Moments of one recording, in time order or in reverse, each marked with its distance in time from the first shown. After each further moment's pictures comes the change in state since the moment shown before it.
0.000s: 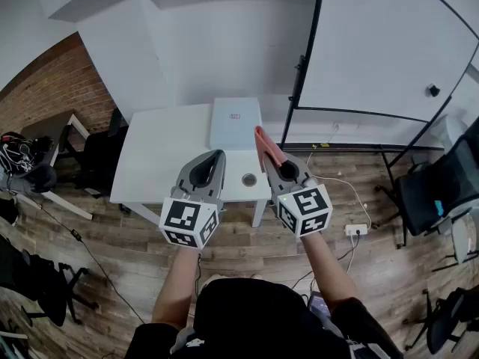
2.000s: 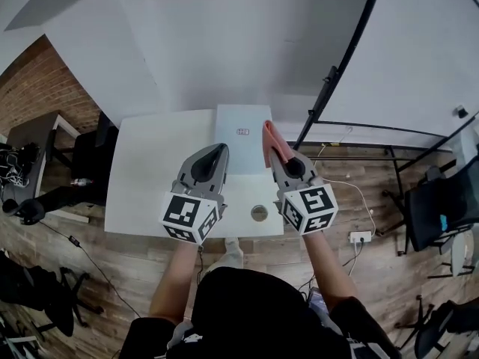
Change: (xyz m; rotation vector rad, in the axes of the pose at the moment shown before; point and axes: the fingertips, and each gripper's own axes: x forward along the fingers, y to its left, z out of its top) left arm 0.178 0.143 -0.067 -0.080 0.051 -0.036; right arm 0.202 -0.111 -0.042 0.092 0.065 -0.031
